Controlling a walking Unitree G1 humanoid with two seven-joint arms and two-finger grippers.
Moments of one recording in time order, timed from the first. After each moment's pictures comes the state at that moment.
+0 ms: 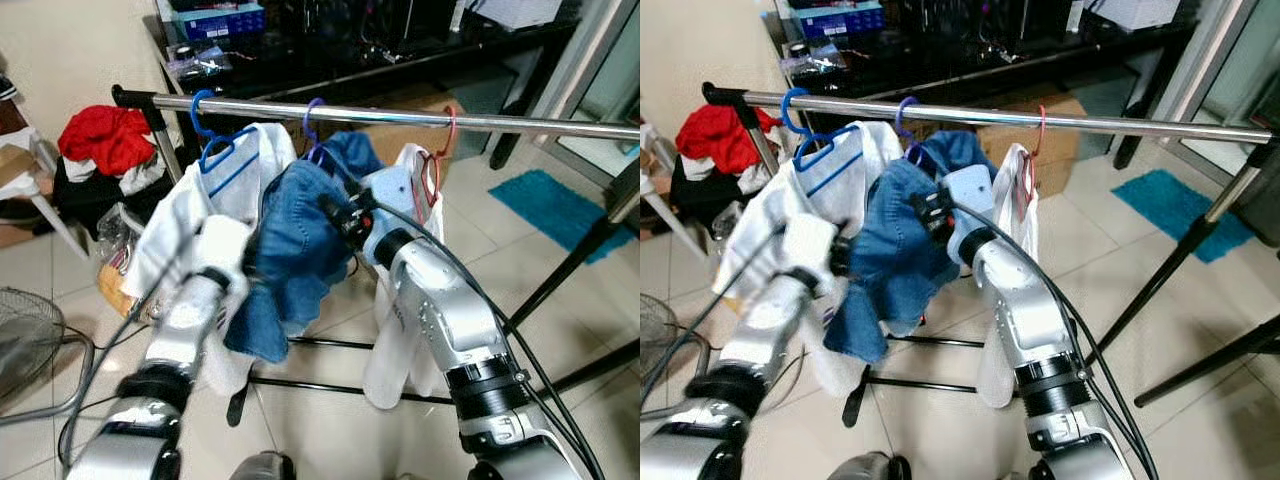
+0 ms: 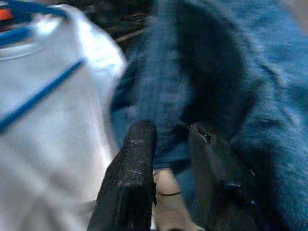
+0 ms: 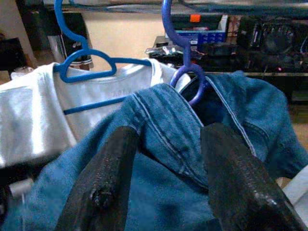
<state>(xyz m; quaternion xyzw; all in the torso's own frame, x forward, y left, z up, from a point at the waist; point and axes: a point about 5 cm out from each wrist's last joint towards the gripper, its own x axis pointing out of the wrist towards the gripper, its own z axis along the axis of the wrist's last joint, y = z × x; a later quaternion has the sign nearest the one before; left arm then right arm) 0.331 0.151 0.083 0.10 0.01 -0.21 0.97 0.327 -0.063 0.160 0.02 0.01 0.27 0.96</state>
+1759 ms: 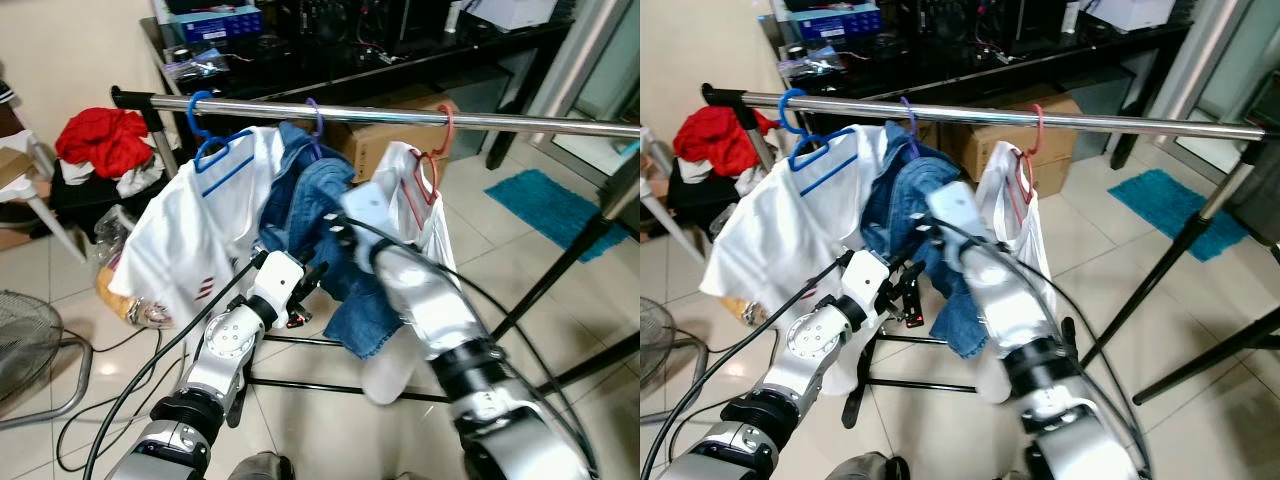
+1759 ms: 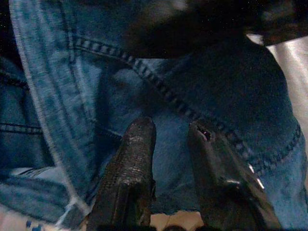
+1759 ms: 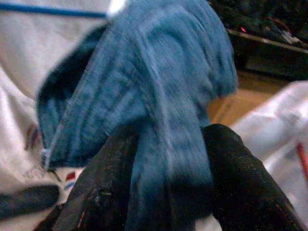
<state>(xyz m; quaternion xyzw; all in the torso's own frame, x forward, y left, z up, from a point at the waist) 0.303 0.103 0.060 0.11 -0.01 -0.31 0.94 0.342 -0.044 0.131 -0.13 0.10 0.21 0.96</state>
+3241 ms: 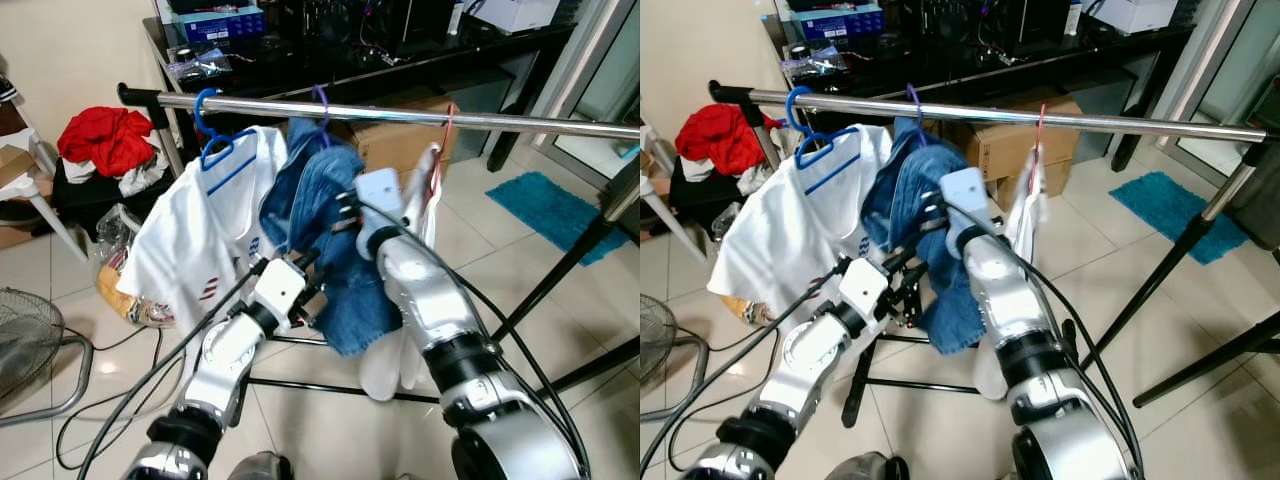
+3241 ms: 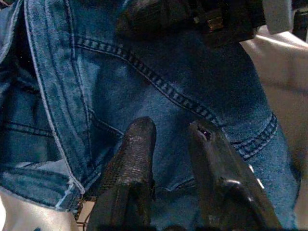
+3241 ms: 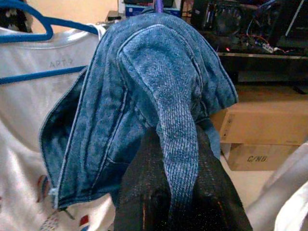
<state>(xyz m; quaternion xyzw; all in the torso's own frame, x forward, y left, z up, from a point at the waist) 0.287 0.097 0.067 0.11 -0.06 -0.32 0.94 0.348 -0.067 0.136 -0.03 0.04 0.17 0.98</state>
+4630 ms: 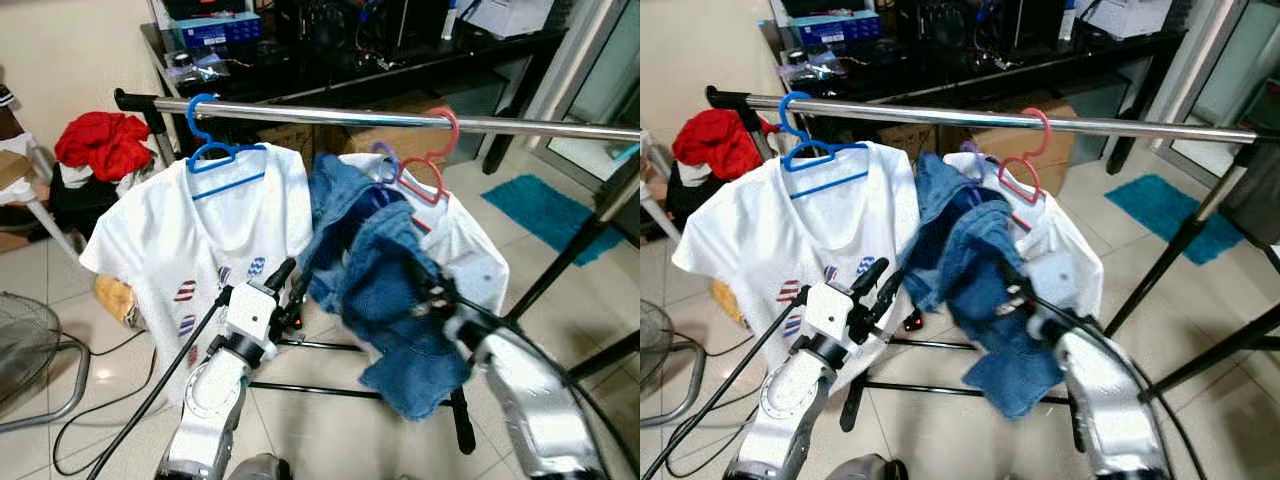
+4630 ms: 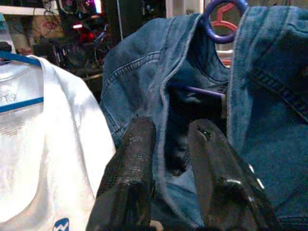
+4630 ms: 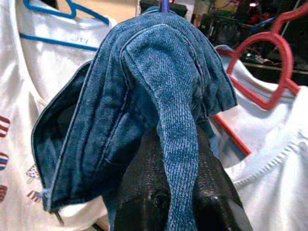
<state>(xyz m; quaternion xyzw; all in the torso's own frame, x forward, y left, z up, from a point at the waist) 0.247 0.109 0.073 0.03 -0.08 -0.23 0.97 0.255 -0.160 0.101 -0.05 0.00 0.23 0.97</state>
